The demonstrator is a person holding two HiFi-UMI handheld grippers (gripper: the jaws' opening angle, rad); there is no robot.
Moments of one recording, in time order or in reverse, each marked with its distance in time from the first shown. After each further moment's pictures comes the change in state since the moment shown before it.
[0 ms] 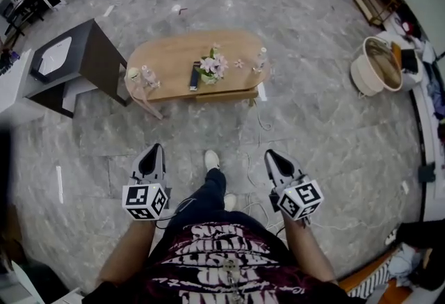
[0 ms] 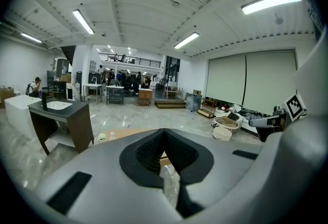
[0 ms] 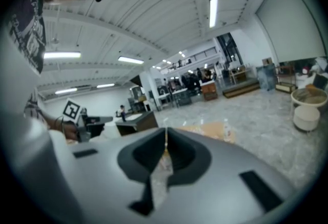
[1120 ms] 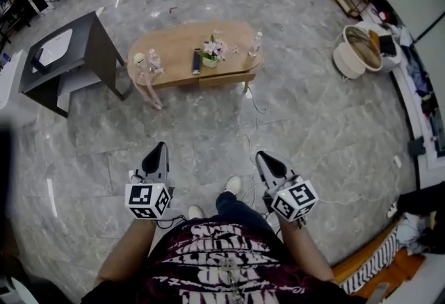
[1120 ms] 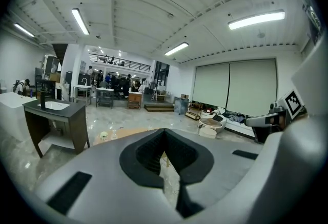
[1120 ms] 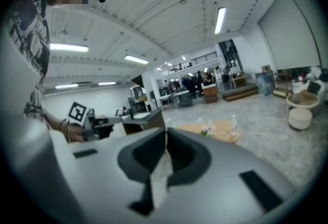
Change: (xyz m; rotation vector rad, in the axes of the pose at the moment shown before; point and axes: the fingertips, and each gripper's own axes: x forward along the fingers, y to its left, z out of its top) left arm -0.146 0.049 -0.032 0.013 -0.053 -0.156; right arm -0.060 0.196 -0.054 -0.044 -0.028 -0.036
